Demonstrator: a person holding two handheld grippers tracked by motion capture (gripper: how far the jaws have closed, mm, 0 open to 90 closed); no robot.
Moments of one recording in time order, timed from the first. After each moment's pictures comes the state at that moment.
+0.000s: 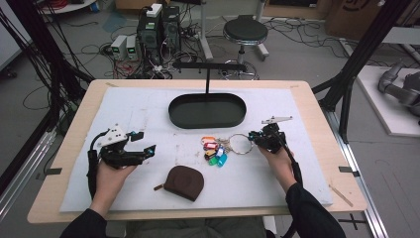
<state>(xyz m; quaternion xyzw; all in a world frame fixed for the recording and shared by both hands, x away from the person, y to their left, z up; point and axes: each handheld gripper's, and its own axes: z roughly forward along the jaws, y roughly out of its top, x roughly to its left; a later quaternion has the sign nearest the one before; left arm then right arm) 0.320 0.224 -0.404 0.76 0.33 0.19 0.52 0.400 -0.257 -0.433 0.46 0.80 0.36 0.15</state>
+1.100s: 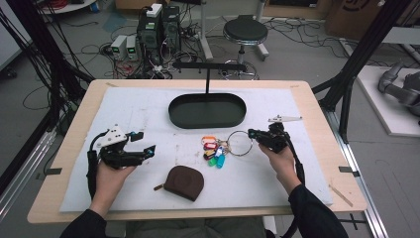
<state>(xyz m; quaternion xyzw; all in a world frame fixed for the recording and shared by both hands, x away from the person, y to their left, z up) 0.319 0.223 -0.404 0.76 0.32 0.19 0.52 0.388 -0.265 -0.416 0.44 0.76 0.46 0.10</state>
